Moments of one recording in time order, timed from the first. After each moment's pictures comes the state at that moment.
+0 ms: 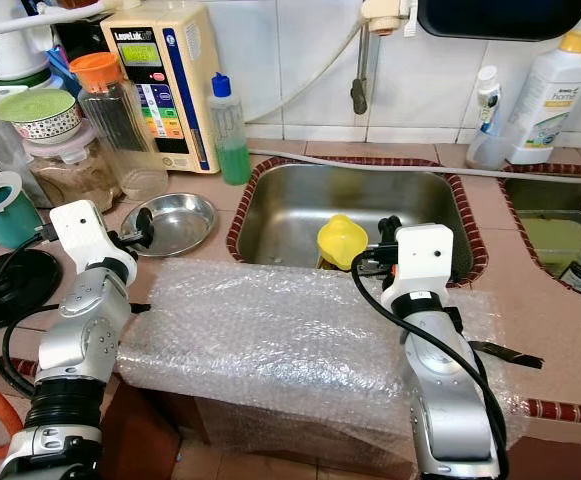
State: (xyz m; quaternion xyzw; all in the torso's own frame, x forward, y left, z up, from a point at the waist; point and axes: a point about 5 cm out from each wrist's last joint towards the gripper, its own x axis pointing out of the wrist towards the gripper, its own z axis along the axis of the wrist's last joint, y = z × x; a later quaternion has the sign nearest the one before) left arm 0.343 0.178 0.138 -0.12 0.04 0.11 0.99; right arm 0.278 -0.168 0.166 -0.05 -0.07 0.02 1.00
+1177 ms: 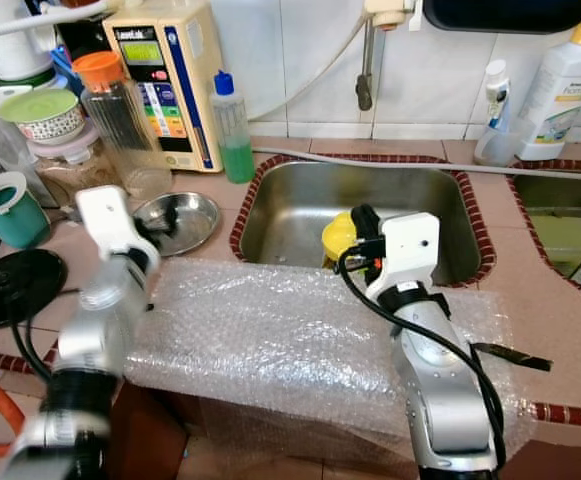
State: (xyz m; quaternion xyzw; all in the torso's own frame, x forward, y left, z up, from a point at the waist) left arm 0.344 0.143 0.145 -0.08 0.00 0.00 1.00; right arm 0.279 -0.152 0.181 -0.04 -0.10 0.11 0.99
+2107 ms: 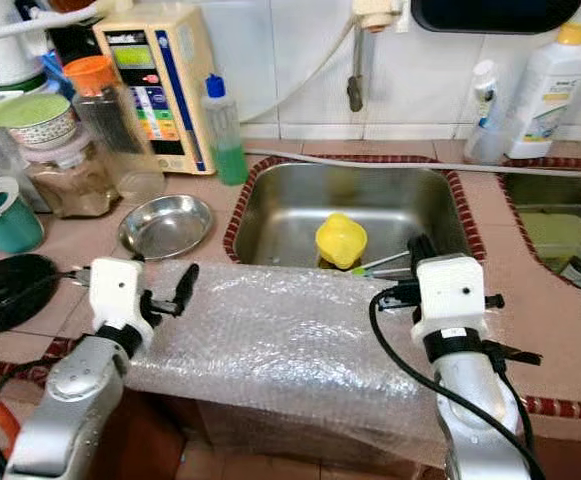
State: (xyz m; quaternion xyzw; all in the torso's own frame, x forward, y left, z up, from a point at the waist) left arm 0.267 0.147 0.122 0.02 0.03 -0.09 1.00; right arm 0.233 -0.186 0.172 -0.15 -0.08 0.00 0.99
